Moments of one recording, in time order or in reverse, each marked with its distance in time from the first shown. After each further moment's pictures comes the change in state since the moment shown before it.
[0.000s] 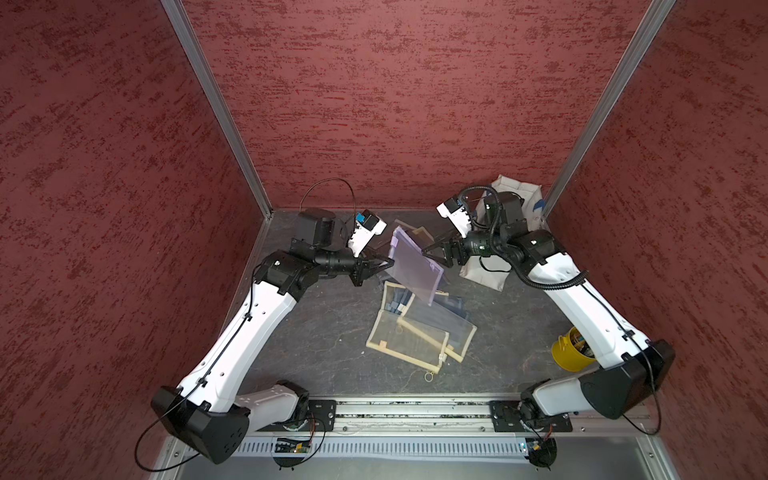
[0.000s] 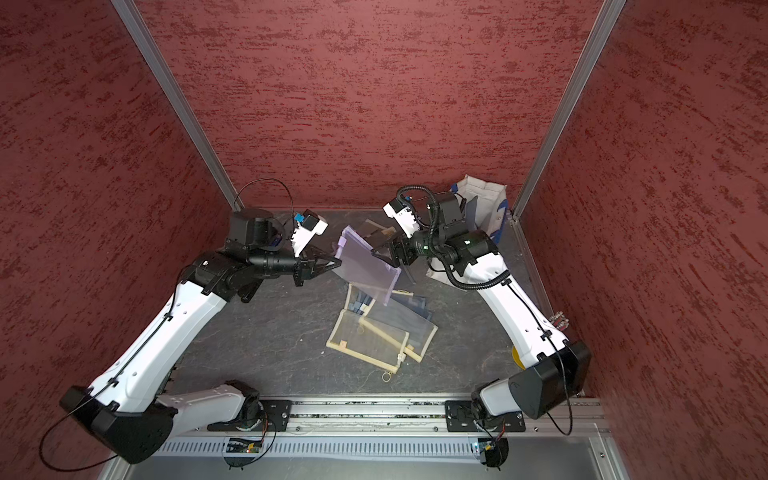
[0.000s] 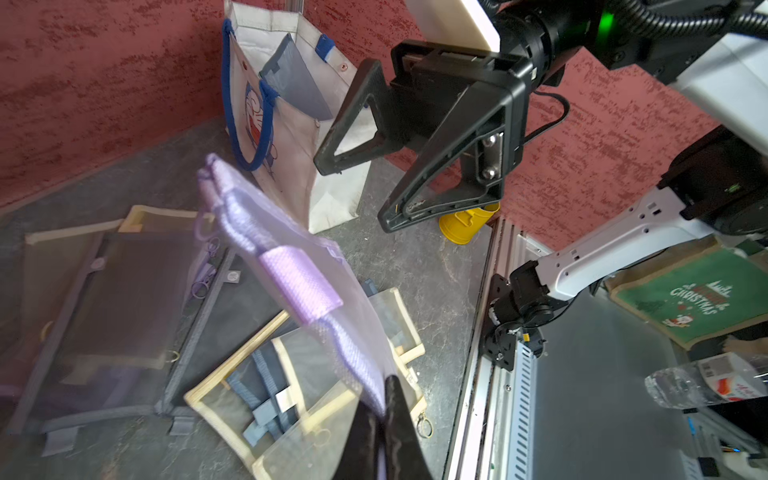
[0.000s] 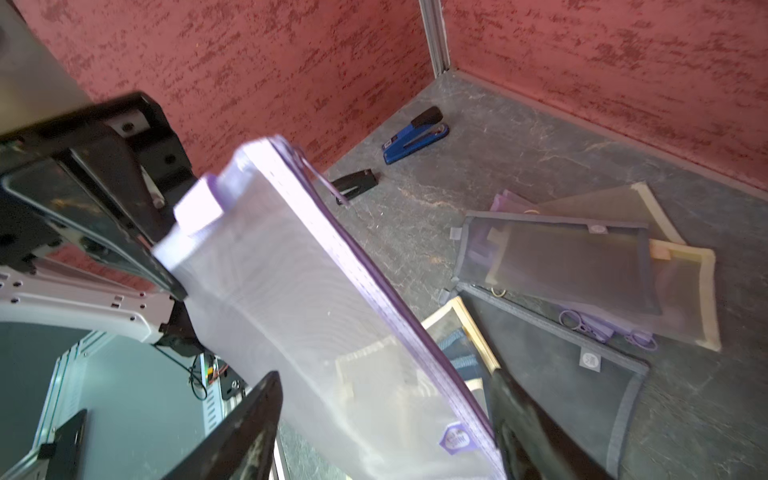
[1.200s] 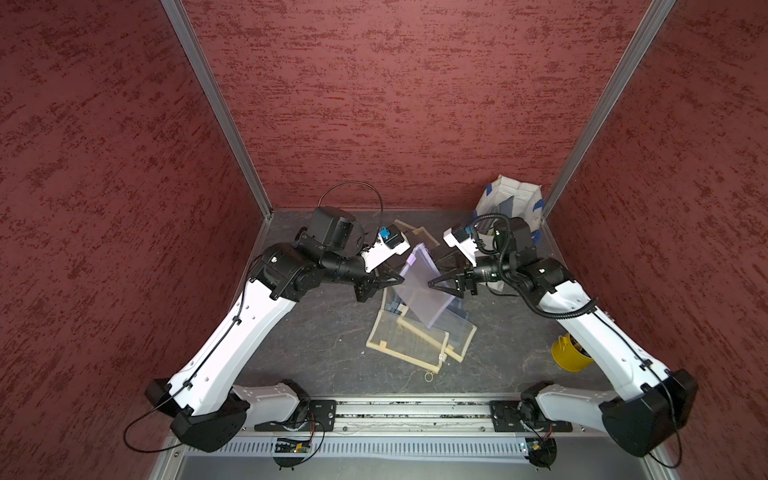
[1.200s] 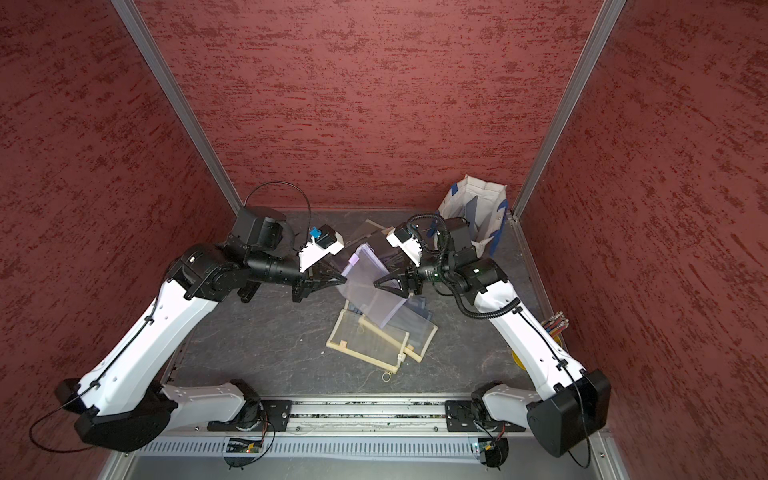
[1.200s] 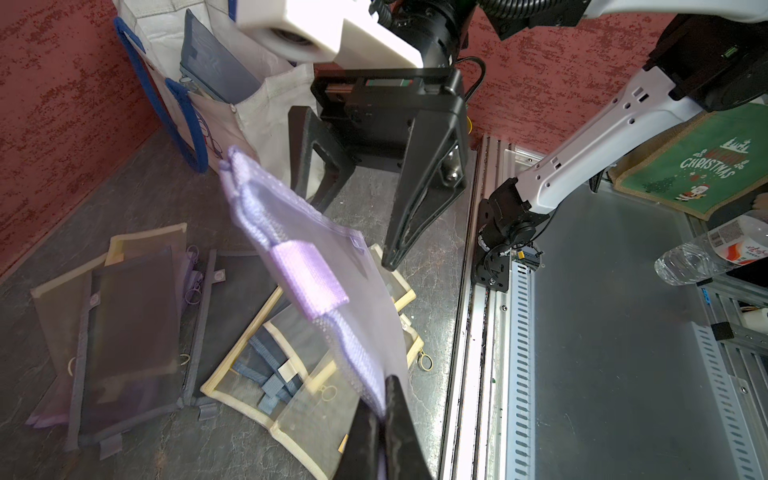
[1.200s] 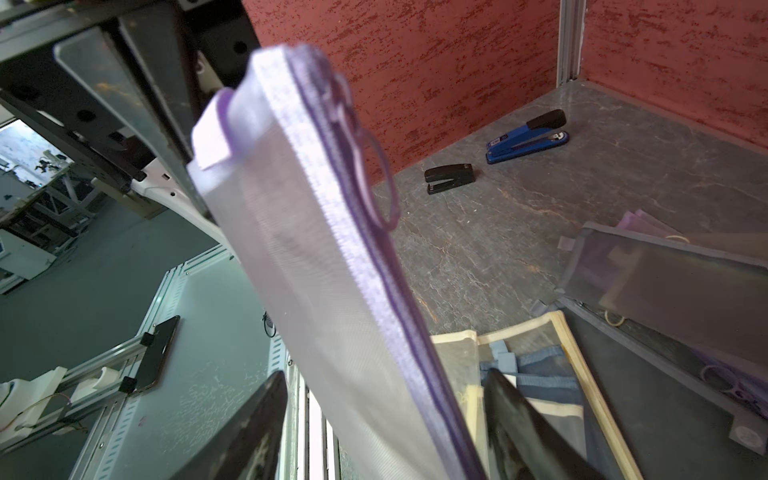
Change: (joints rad) left arm -0.200 0.066 0.267 -0.333 -0.134 0.211; right arm 0.000 -0.210 -0.319 0.183 -0.307 -0.058
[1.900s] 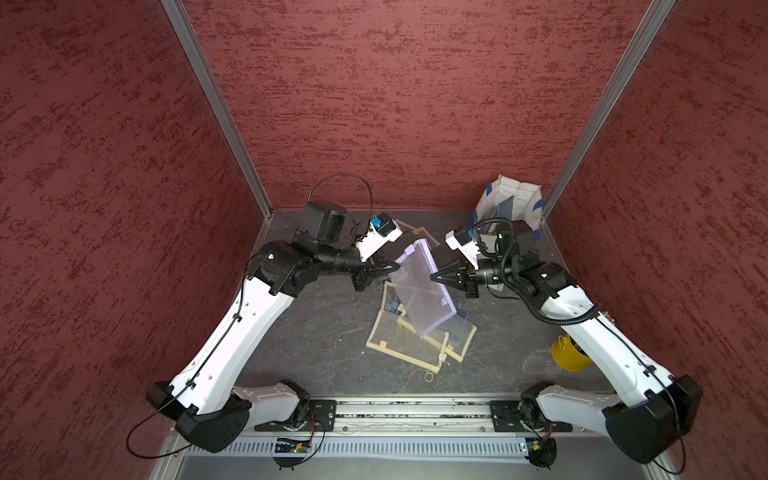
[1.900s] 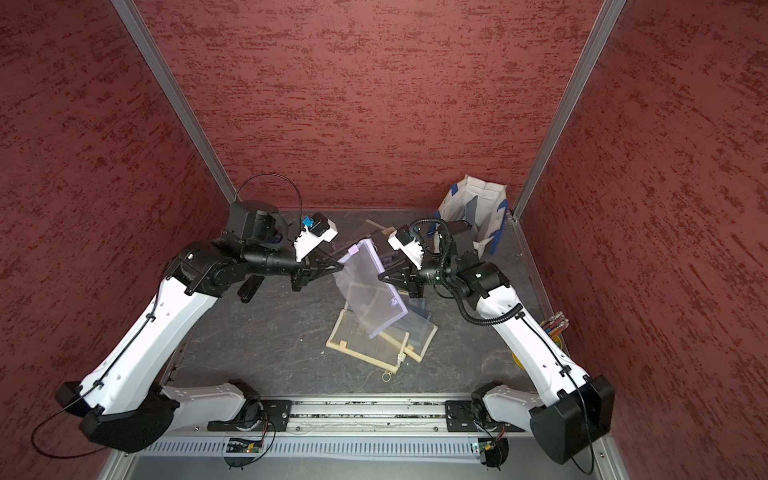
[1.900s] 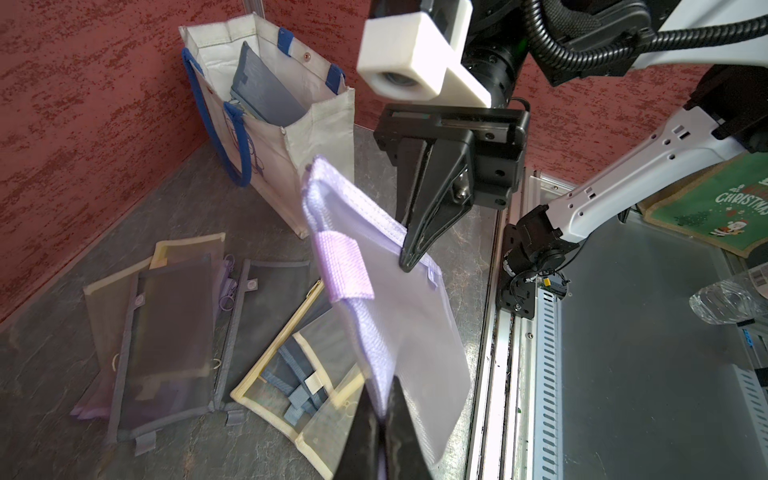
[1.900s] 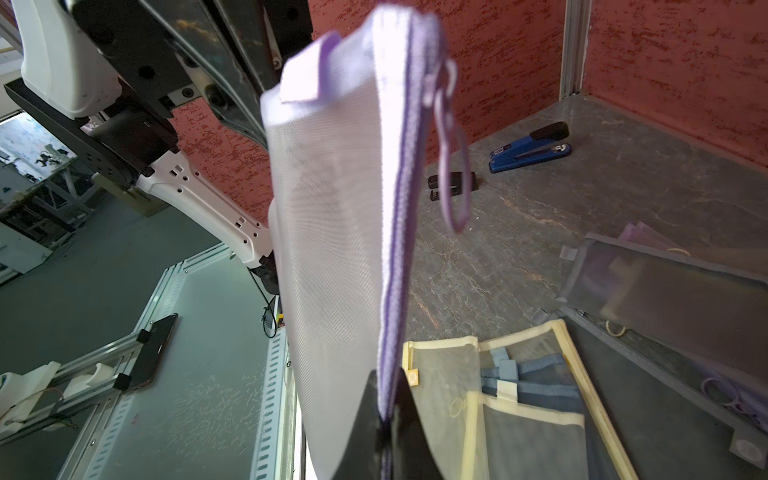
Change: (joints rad) left arm 0.080 0.001 -0.026 0.092 0.015 -0.027; right arm 0.002 -0.020 -0.030 0.046 0.011 -0.001
